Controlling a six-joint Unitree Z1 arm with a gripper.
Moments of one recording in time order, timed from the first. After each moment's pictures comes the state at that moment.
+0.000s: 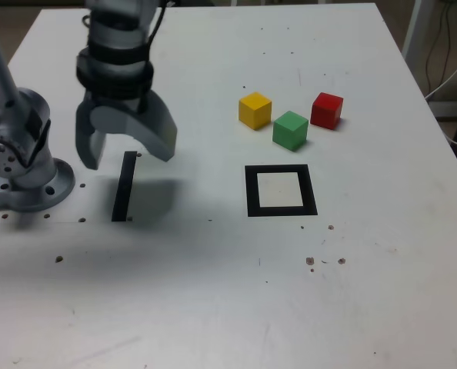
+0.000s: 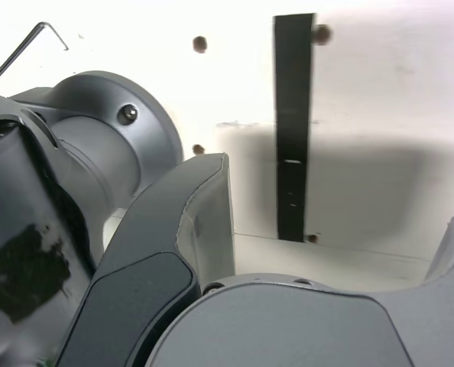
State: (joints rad) arm -0.03 1.56 -0.89 1.18 0.02 0.00
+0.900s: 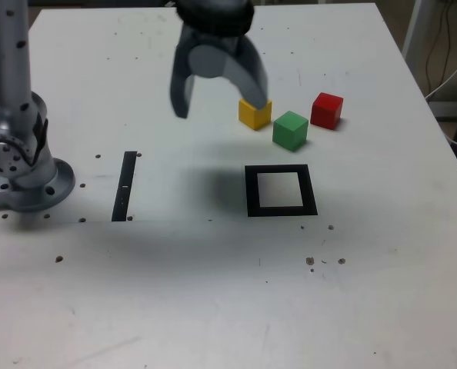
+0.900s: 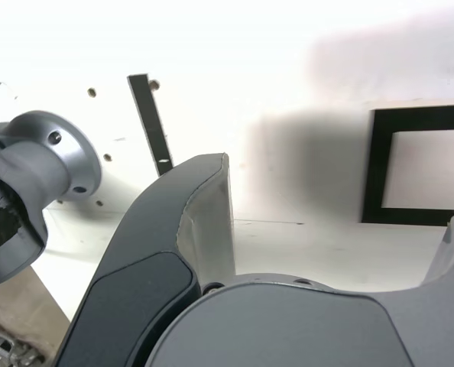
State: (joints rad) arm 0.08 1.85 -1.53 1.48 0.06 0.16
